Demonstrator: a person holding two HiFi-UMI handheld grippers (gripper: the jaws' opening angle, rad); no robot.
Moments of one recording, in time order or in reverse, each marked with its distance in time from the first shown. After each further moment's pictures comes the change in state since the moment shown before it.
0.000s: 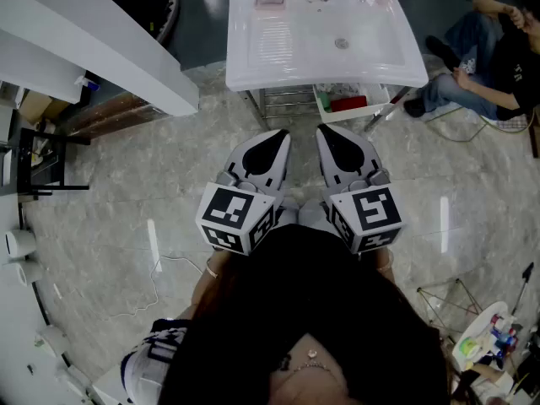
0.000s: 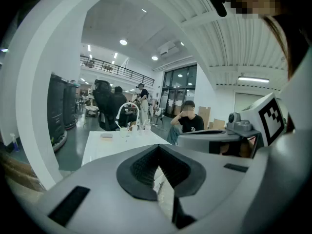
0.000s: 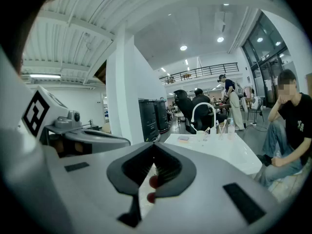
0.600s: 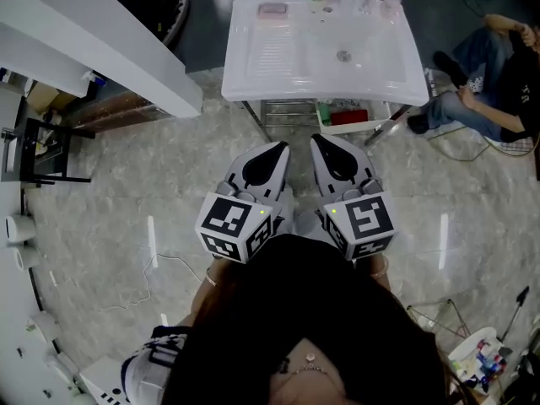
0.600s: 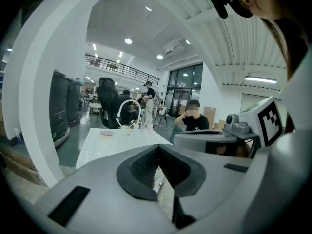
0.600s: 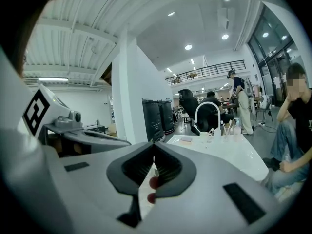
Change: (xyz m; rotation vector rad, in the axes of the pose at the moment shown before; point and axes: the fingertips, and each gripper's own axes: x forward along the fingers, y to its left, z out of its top) left arm 0.042 -0.020 -0.004 -0.033 0.011 0.046; right arm 0.004 -0.043 -0.004 -0.008 -0.015 0.080
